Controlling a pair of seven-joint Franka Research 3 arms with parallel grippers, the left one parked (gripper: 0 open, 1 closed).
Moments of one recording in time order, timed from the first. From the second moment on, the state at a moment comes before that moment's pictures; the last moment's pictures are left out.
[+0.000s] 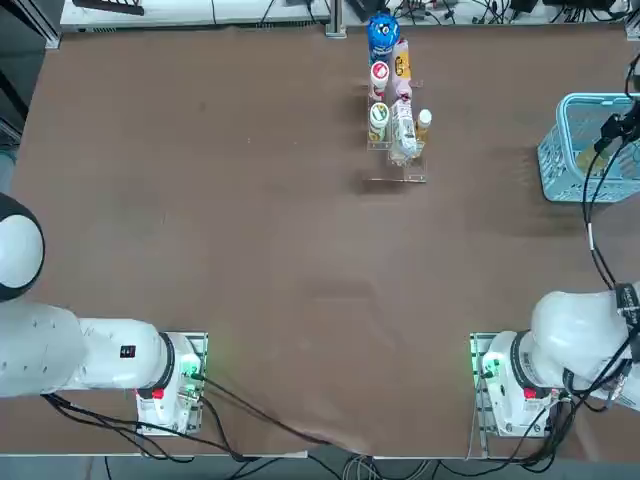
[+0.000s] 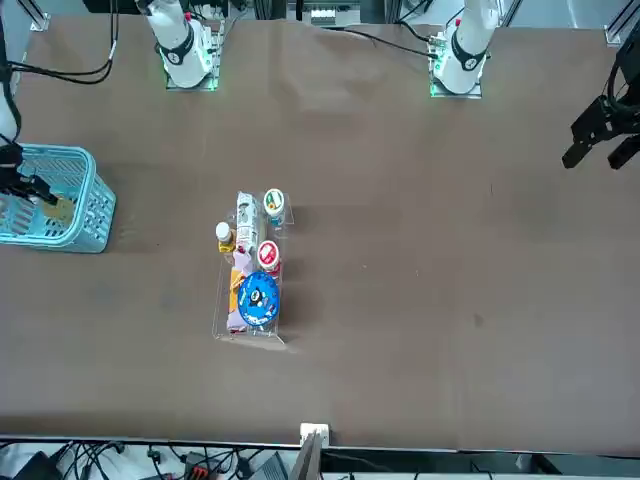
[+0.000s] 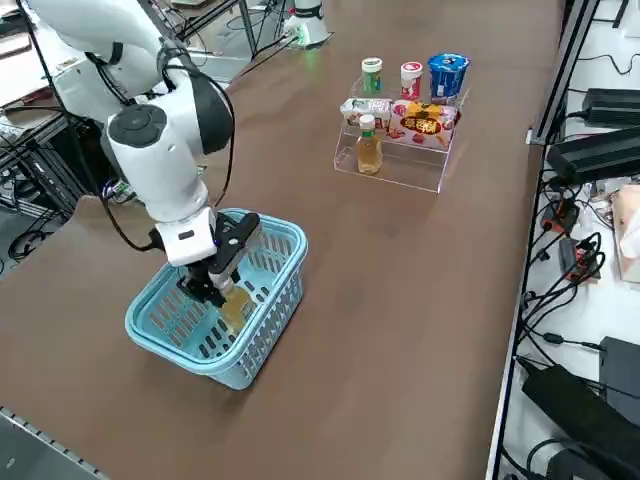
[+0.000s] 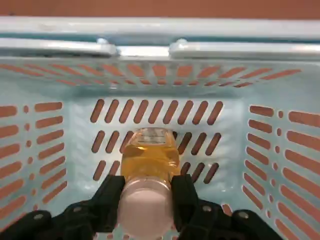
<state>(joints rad) -0.51 0.24 -0.10 -2.03 0.02 2.25 -0.60</state>
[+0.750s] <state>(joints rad) -0.51 0.15 -0.08 -1.63 0.01 1.67 -0.68</state>
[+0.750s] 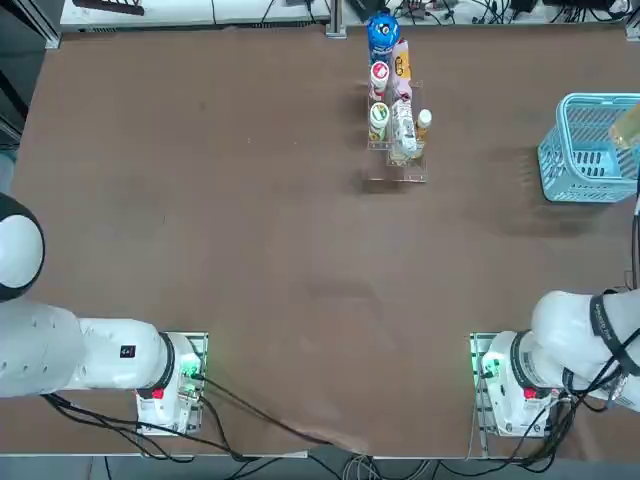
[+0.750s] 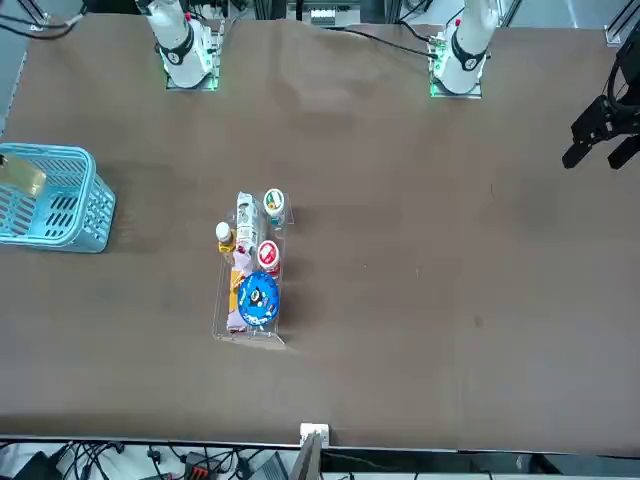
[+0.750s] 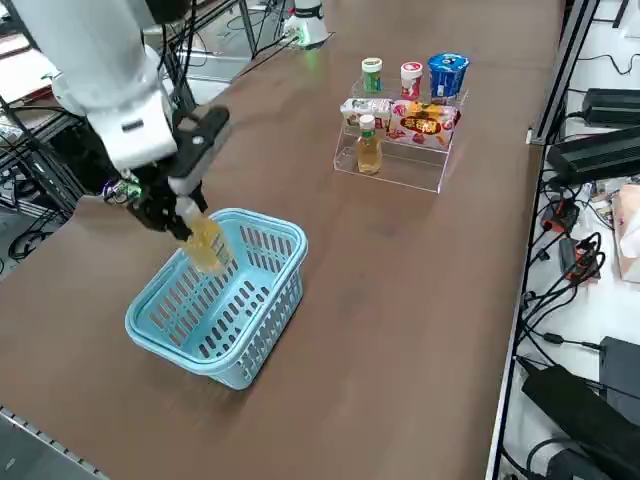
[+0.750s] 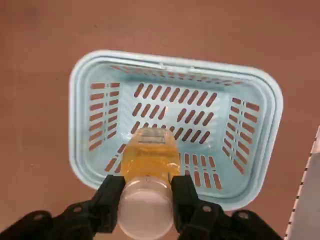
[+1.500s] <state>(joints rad) -0.25 0.15 -0.06 -1.48 -0.06 1.55 -0.70</state>
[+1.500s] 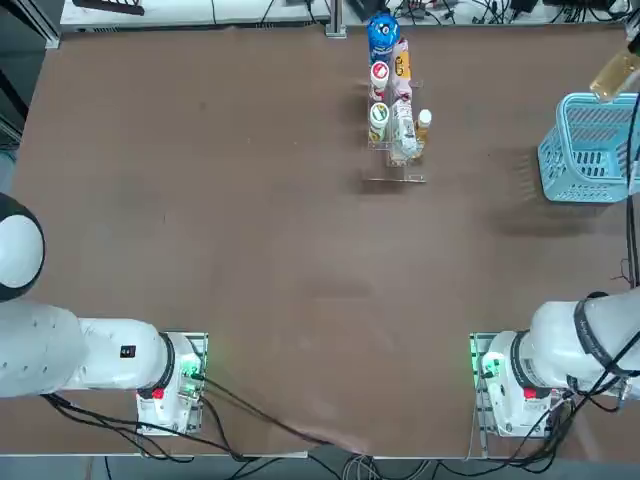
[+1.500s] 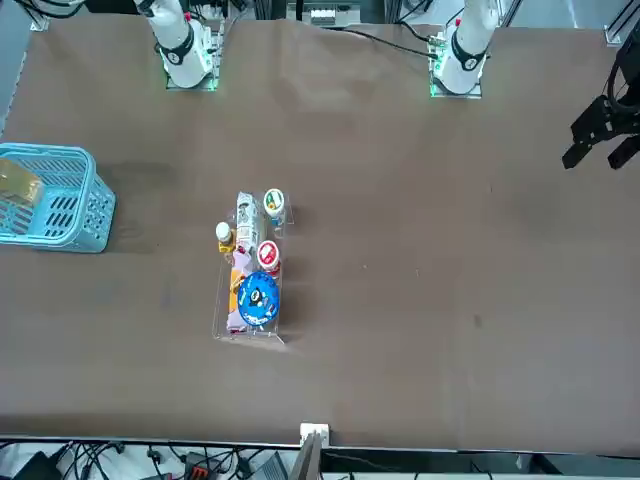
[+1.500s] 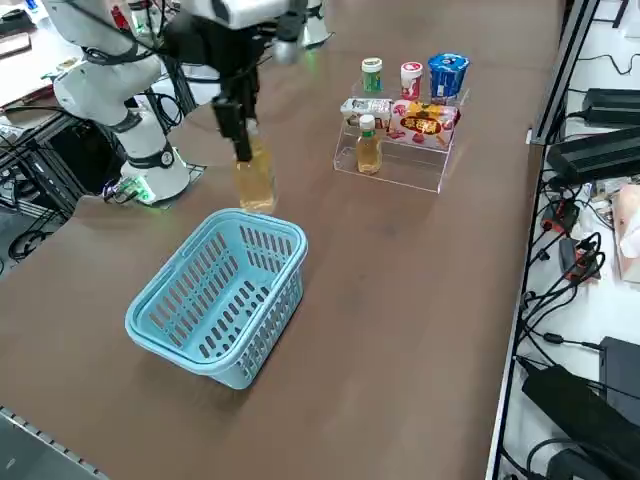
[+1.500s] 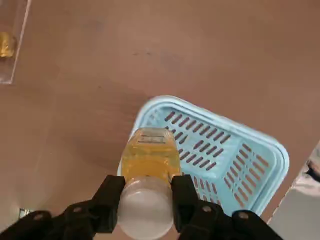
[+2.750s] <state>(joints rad) 0.10 0.30 -0.06 -1.48 -0.09 1.75 -0.93</state>
